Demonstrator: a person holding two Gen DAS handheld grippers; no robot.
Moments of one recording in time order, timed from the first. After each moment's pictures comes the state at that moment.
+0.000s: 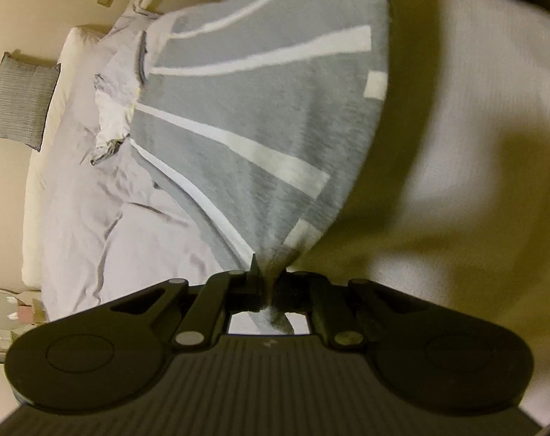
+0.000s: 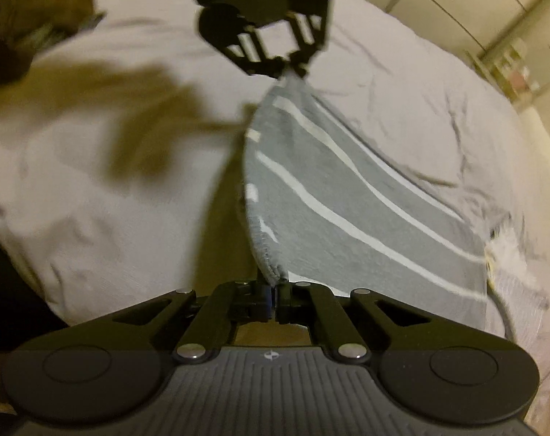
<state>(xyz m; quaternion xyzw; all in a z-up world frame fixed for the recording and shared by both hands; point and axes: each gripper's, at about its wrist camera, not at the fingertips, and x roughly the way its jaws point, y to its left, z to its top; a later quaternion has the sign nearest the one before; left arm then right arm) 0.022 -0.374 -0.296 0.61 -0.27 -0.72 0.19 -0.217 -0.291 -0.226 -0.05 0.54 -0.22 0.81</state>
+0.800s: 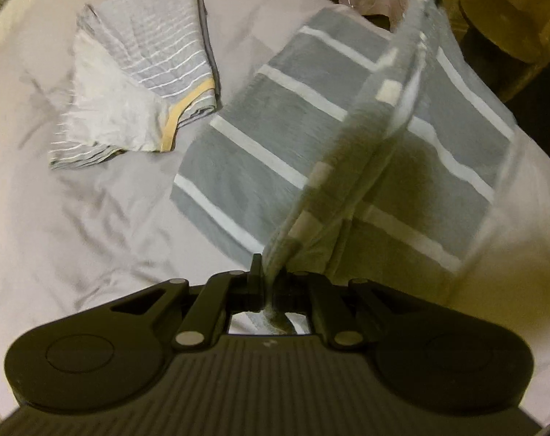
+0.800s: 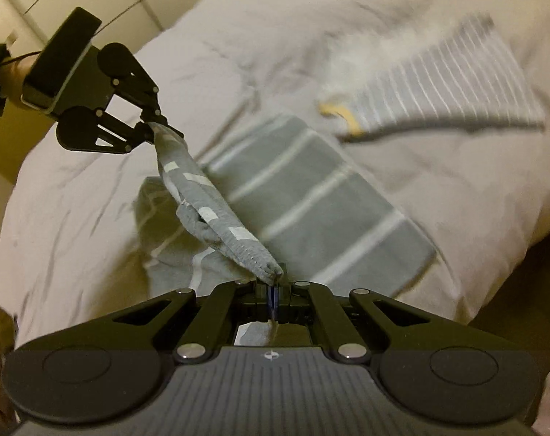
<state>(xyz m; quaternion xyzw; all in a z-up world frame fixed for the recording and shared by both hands) -0.153 -0.724 -0.262 0.65 -0.04 -0.75 0.10 -0.436 -0.624 -0.237 0.41 0.35 -0.35 0.77</state>
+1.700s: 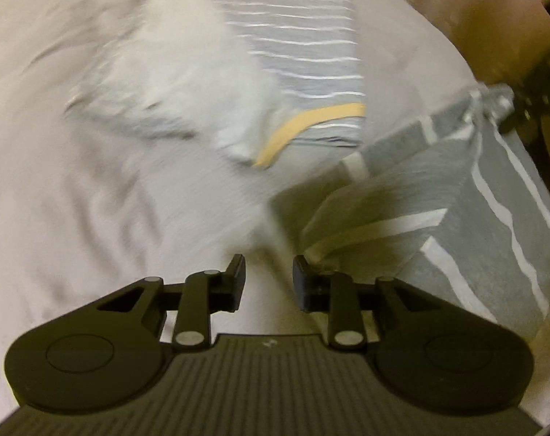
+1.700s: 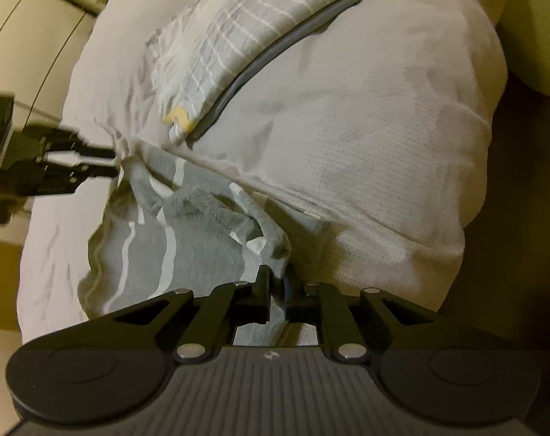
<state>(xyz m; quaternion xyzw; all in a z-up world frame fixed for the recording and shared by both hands) -0.144 -0.845 -0.303 0.59 0.14 -0.77 0.21 -0.506 -0.660 -0.327 0.59 0.22 -0.44 0.63</state>
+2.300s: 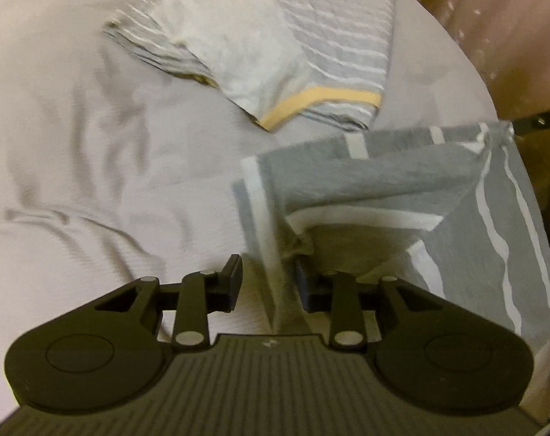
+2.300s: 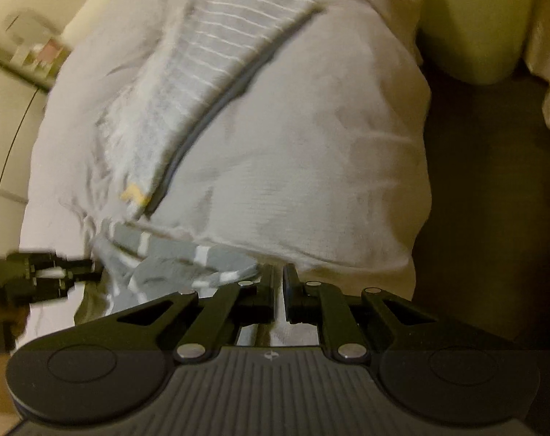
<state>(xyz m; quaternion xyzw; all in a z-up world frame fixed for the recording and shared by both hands) -0.133 -0.814 -0.317 0.54 0.21 -0.76 0.29 -0.526 -0.648 -0.309 0.57 0.18 -0.54 0.59</state>
